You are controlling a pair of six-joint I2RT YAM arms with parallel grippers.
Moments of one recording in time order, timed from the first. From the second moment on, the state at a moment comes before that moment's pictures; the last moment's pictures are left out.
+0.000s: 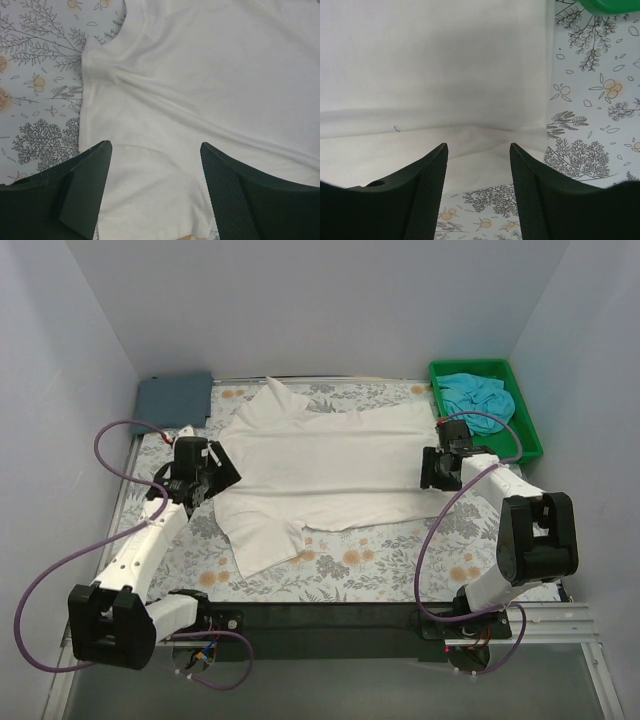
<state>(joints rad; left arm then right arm) -0.16 1.17 0.86 -0.47 -0.13 -0.62 0.15 1.56 0.99 -0.49 0.06 0.21</state>
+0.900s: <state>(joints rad) -0.16 1.06 0.68 -0.48 -0.10 -0.61 0.15 1.53 0.94 -0.58 0.20 0.24</state>
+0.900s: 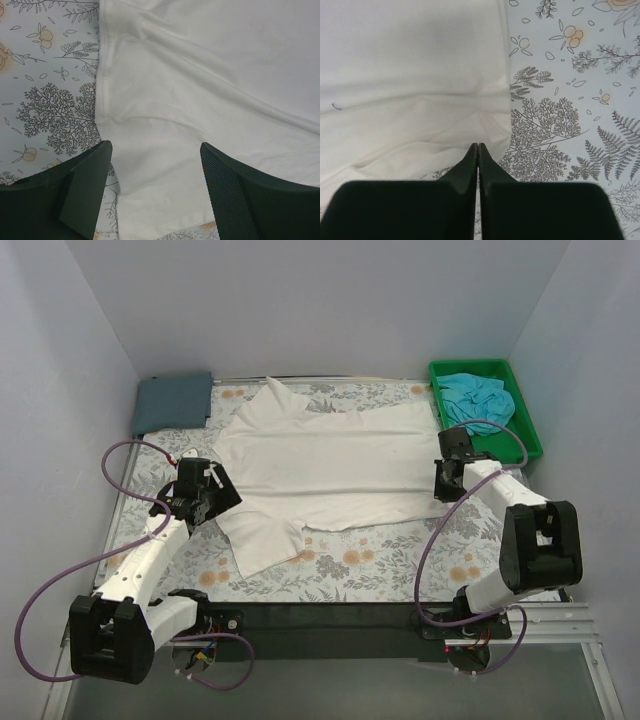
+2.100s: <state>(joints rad) -0.16 1.07 0.75 -0.69 -0.11 -0.80 0.03 0.99 0.60 -0.64 0.02 0.42</state>
